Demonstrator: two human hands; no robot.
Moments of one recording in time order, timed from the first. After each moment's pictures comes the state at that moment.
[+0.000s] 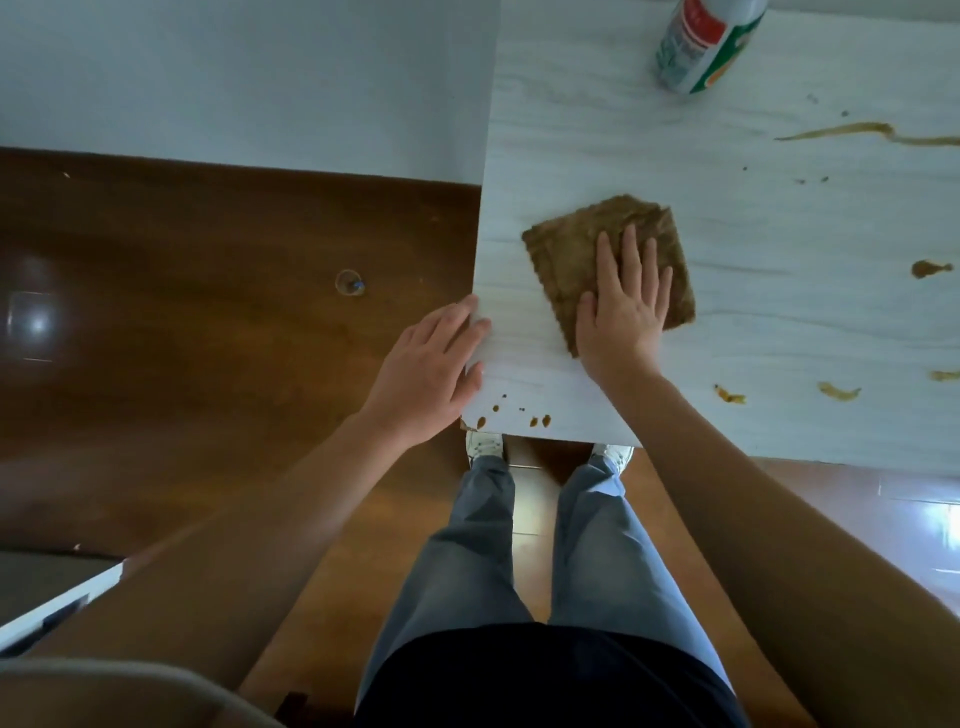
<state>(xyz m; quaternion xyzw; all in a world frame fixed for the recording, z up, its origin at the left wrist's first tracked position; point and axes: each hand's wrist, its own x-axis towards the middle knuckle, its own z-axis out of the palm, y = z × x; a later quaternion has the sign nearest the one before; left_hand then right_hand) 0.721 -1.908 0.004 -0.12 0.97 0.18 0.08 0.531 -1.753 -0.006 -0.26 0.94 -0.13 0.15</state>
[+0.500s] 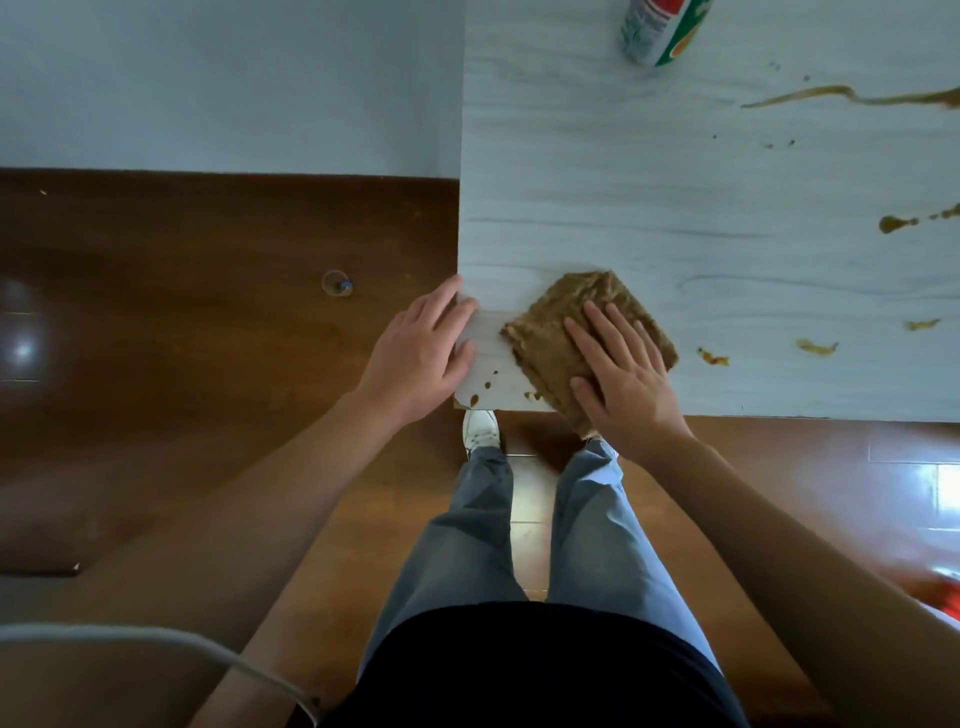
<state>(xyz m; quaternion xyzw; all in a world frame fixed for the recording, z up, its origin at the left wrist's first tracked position) 0.717 -1.909 0.012 -0.11 0.97 0.21 0.07 0.582 -1.659 0.004 -0.43 0.88 -0.08 0.19</state>
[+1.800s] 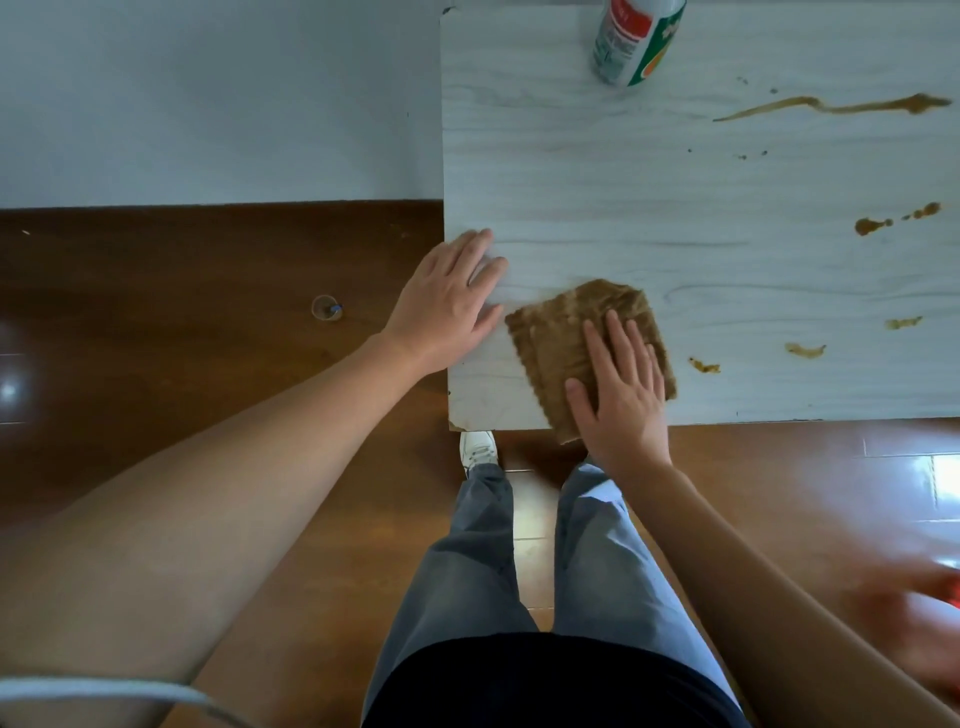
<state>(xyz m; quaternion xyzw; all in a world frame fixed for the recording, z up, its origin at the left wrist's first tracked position) 0.635 -1.931 0.005 0.00 0.99 0.10 0.03 0.602 -1.670 0.001 -0.27 0.94 -0.12 0.15</state>
